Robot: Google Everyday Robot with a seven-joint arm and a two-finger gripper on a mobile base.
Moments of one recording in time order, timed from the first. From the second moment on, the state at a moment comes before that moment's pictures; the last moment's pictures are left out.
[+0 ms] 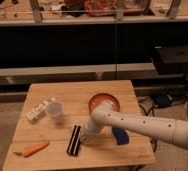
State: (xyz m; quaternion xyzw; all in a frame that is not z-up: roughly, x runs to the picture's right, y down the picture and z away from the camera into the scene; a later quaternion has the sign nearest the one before) arm -0.052 0.276 0.791 -0.23 -0.37 -0.41 0.80
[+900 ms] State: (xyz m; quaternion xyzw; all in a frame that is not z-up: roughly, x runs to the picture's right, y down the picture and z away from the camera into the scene) arm -0.063 0.275 0.792 -0.23 -0.37 -0.42 0.79
